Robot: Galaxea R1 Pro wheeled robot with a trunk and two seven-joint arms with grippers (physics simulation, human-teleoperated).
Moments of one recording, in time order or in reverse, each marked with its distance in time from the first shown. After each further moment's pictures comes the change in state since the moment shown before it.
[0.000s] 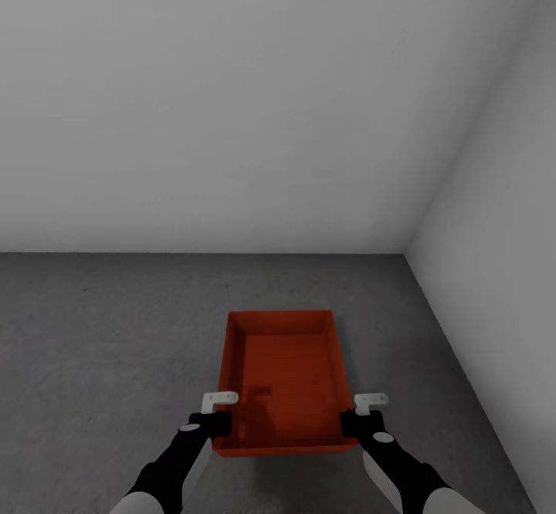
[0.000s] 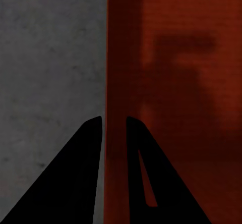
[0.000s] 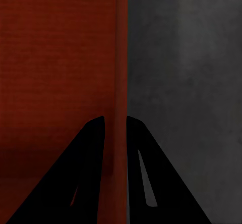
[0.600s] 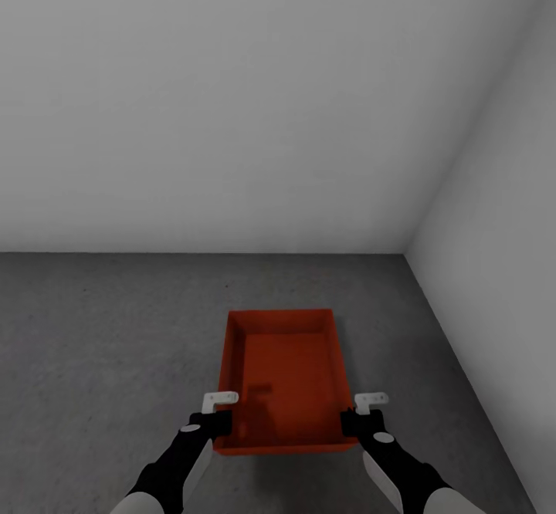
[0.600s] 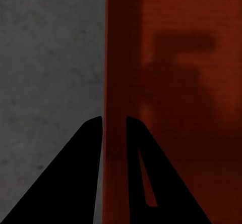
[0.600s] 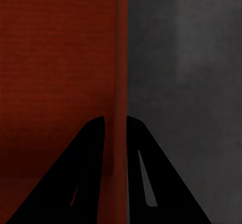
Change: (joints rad) left arm 0.000 -0.001 -0.009 0.005 0.010 -0.017 0.005; right arm 0.000 -0.003 0.006 -0.002 0.000 -0.010 -0.002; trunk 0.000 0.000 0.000
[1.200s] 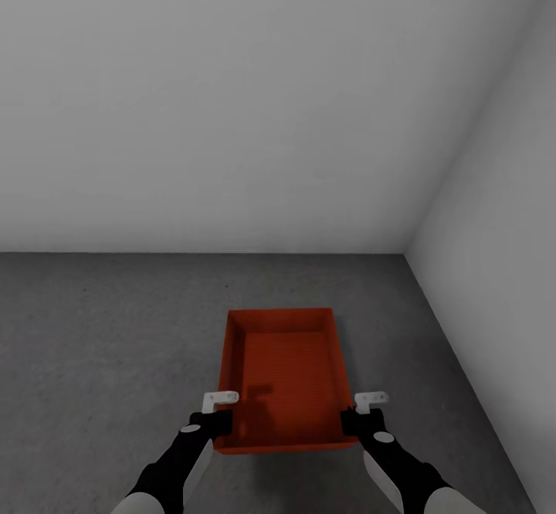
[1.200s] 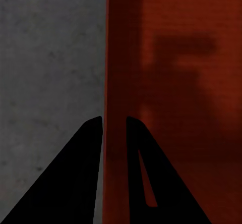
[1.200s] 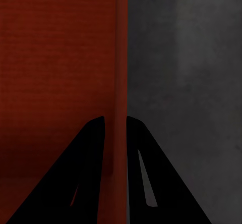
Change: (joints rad) left arm 0.000 -0.002 0.005 0.003 0.001 -0.012 0.001; right arm 0.000 -0.002 0.003 -0.005 0.004 -0.004 -0.001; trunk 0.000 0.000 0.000
